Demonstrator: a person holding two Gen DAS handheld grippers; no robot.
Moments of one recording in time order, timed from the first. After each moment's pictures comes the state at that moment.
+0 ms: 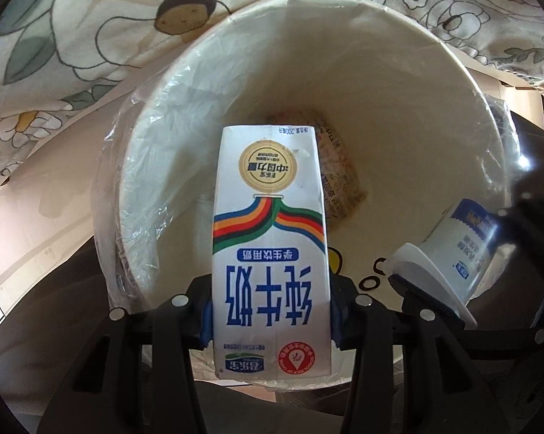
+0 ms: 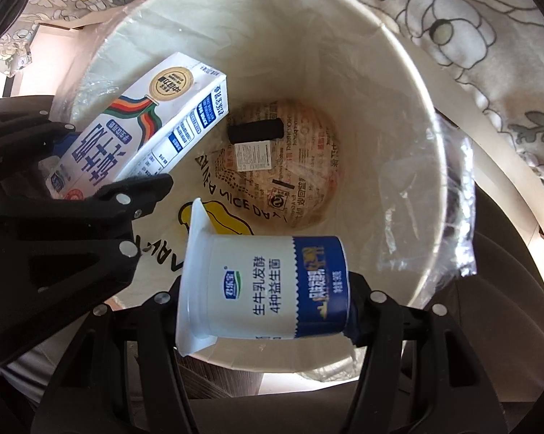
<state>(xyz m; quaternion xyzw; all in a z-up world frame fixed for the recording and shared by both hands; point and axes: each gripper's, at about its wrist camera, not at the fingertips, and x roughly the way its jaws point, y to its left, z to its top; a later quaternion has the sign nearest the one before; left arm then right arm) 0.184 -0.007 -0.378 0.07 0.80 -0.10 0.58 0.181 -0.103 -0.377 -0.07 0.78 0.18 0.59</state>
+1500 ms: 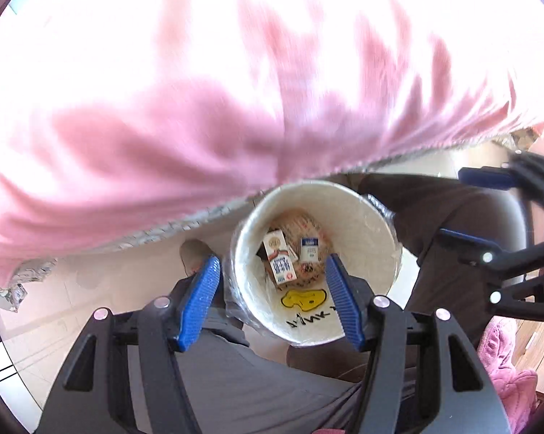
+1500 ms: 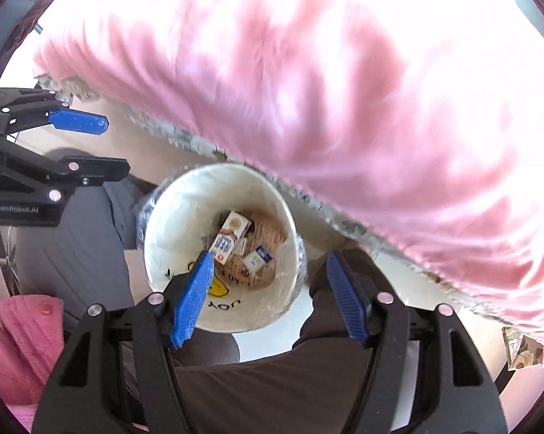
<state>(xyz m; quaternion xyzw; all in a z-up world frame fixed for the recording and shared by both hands) 0.202 0.010 -0.141 0.08 0.65 -0.14 0.74 0.186 -0.162 -0.128 -0.11 0.60 0.20 0.76</state>
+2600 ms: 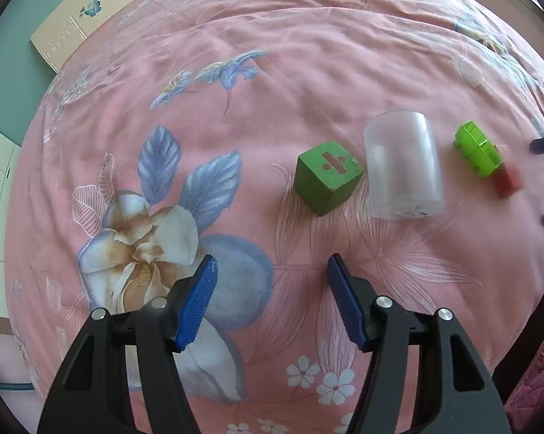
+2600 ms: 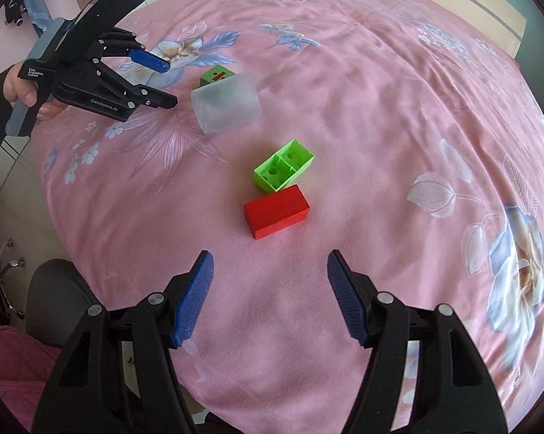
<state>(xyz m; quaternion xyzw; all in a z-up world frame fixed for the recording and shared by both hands) 0.481 0.032 -0.067 0.25 0.54 -0.20 0.78 0.397 -0.173 -0.048 -0.14 0.52 0.24 0.81</state>
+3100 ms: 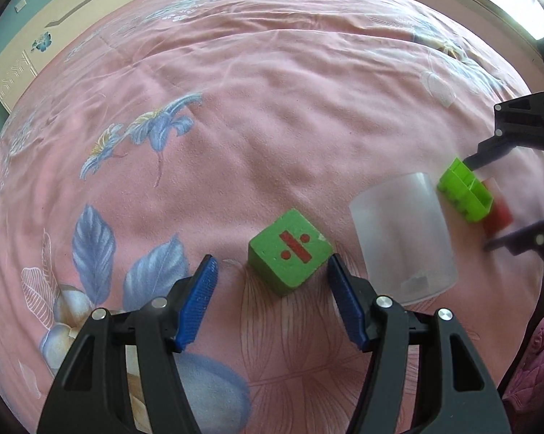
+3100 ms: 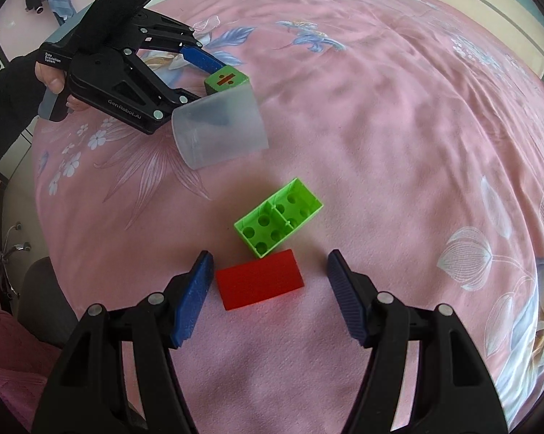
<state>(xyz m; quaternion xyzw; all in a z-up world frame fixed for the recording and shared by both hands) 0.511 -0.002 -0.080 0.23 0.50 -0.31 0.77 0.442 -0.161 -0.072 -0.15 0.51 0.30 0.80</state>
